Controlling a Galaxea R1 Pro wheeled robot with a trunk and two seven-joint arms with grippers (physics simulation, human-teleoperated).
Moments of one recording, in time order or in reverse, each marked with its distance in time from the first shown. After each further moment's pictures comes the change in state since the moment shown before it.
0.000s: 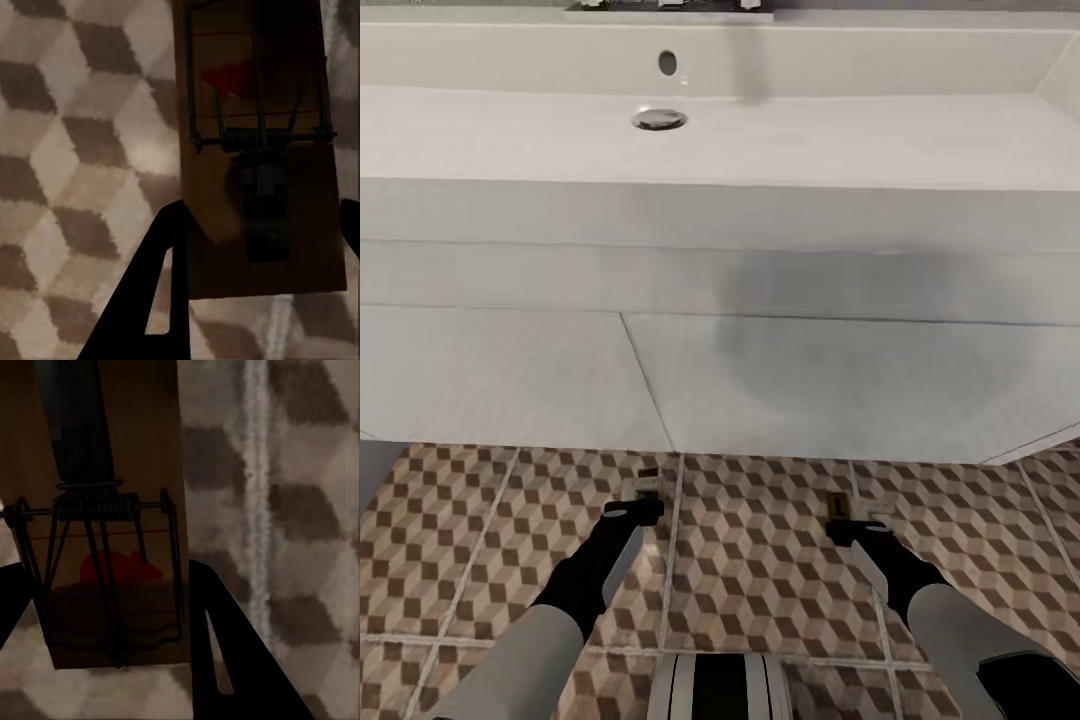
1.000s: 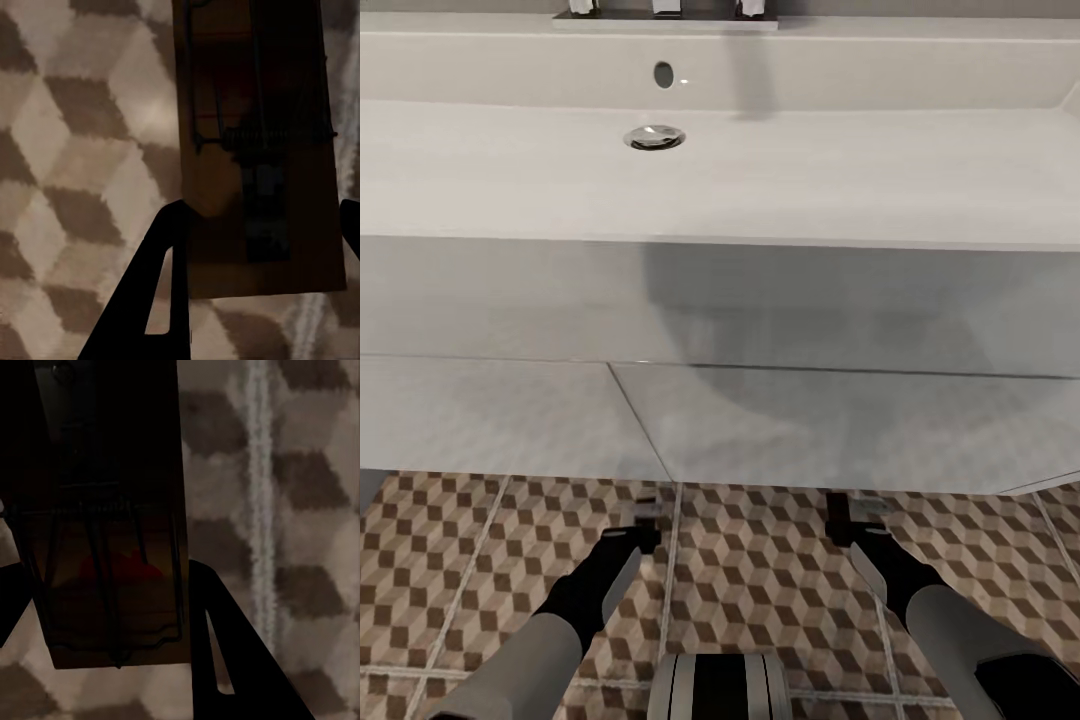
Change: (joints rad) left arm 0.001 0.006 0.001 0.149 -0.003 -0.010 -0.012; right arm 0.000 0.005 -0.003 0.016 -0.006 -0.034 -0.008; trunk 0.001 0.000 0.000
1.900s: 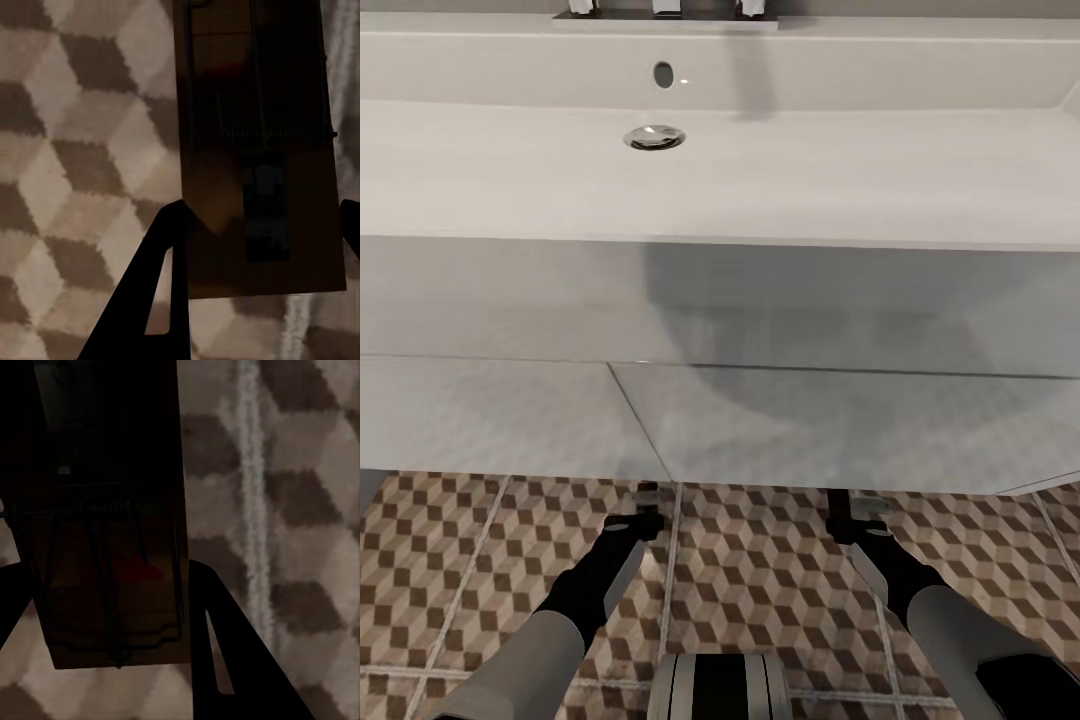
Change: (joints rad) left arm 0.000 -0.010 0.002 -0.051 -0.010 -0.045 0.009; right arm 0.000 -0.003 -0.003 0.005 -0.004 -0.047 0.001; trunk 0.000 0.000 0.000
